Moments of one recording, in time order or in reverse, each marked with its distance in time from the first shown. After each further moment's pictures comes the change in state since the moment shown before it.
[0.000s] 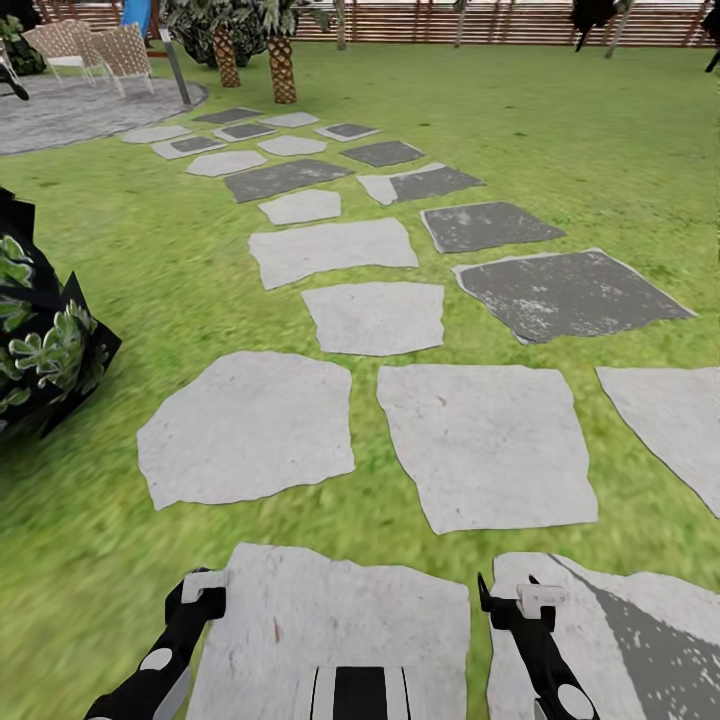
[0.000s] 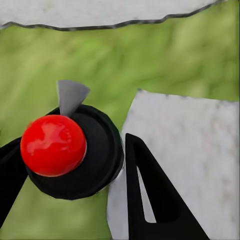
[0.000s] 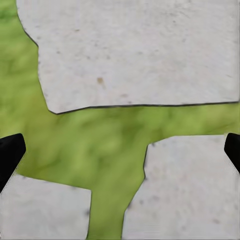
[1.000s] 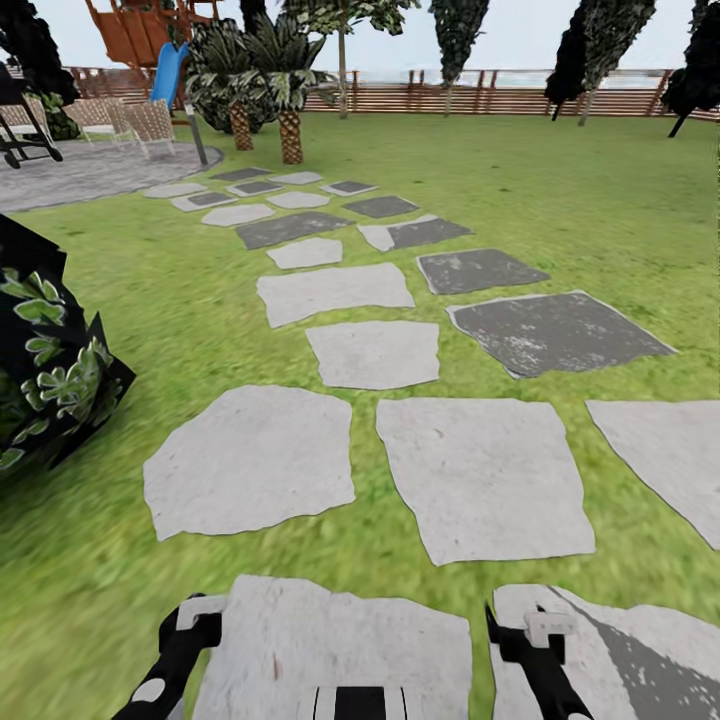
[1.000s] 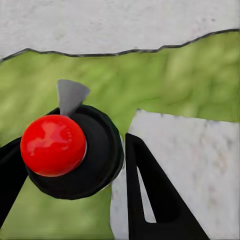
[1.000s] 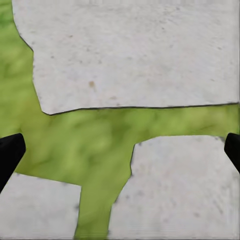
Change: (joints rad) left arm 0.062 -0.002 0.002 -0.002 0.004 0.000 -0.002; right arm 0.006 -0.020 0.000 0.120 0.003 -0.010 -0.002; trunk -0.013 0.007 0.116
